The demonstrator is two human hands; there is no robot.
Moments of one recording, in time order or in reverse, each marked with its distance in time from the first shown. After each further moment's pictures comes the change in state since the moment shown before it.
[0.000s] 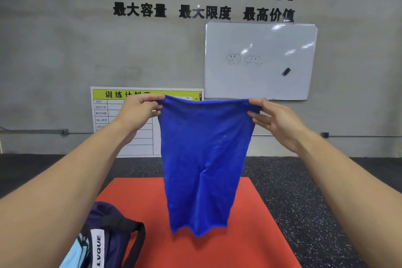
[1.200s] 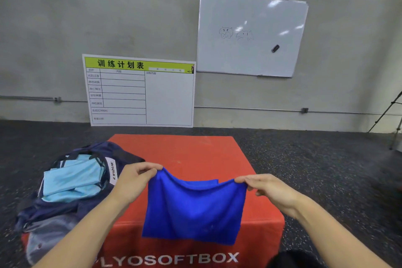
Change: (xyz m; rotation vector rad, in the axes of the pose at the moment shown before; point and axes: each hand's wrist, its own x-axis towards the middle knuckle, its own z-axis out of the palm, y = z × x) left_hand -0.322 -0.138 -0.025 0.108 -0.153 -0.191; right_hand -0.315 0.131 -0.019 -0.330 -0.242 0.476
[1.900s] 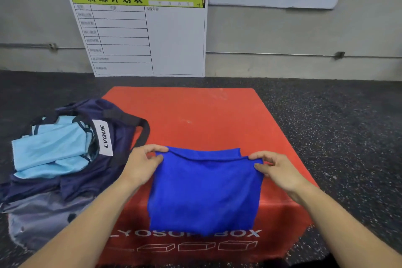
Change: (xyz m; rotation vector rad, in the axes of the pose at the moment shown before) left_hand 0.079 -0.144 0.036 0.184 0.003 -0.246; right_hand 0.146 0.127 0.028 0.007 0.145 0.050
